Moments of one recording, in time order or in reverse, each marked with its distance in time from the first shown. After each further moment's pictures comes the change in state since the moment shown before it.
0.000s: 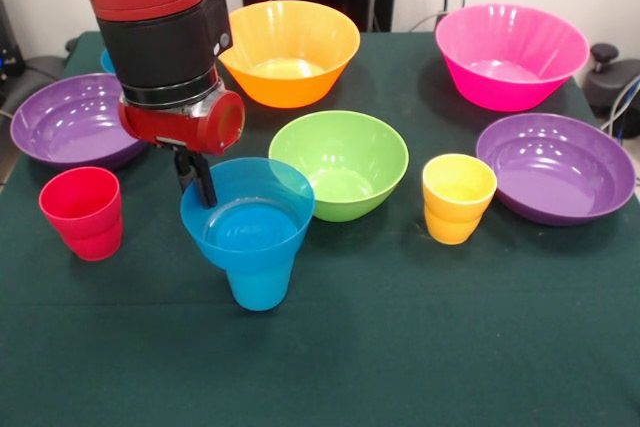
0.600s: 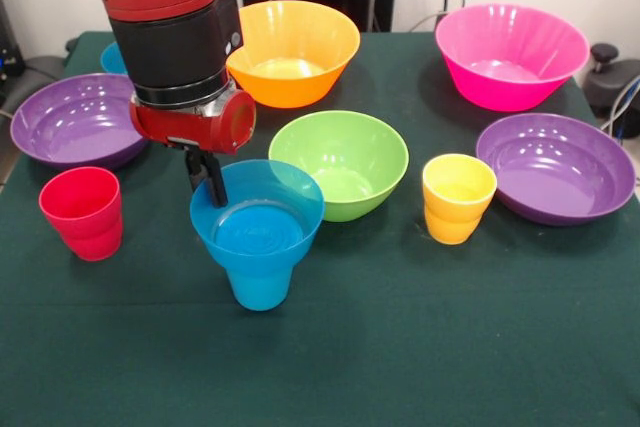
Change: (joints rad) arm 0.012 -0.002 0.000 0.005 0.000 0.000 0.000
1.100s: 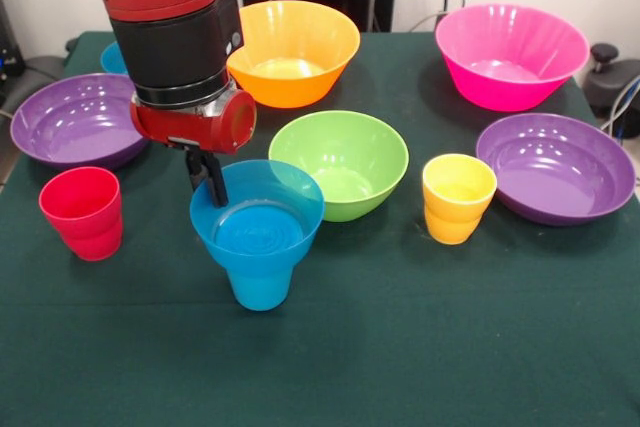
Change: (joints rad) arm 0.000 0.000 0.000 0.000 0.000 0.000 0.000
